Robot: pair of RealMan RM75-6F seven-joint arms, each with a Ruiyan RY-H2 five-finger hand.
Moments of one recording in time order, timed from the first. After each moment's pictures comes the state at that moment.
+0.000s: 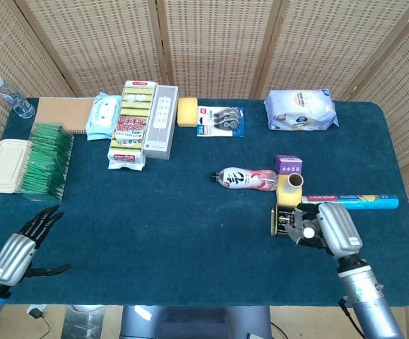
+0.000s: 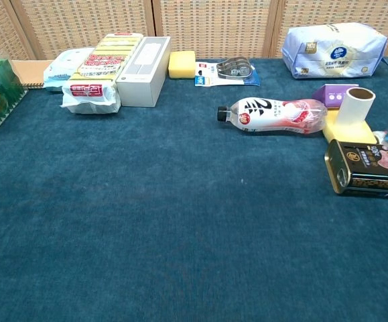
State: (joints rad) left arm -0.17 -1.32 0.13 -1.20 1.79 1.61 -0.43; right arm 0.33 -1.03 0.17 -2.18 -1.39 1.31 -0.04
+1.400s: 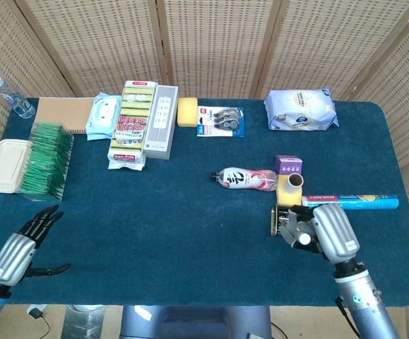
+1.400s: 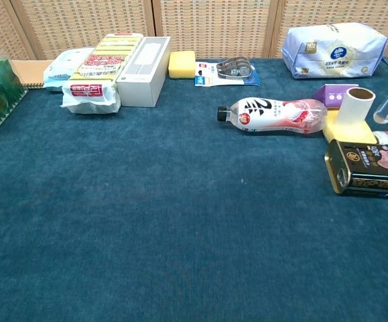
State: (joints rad) left arm -0.17 -1.32 0.12 -1.22 1.76 1.61 -0.42; right arm 0.33 -1.06 0.18 -2.16 -1.42 1.37 -0.09
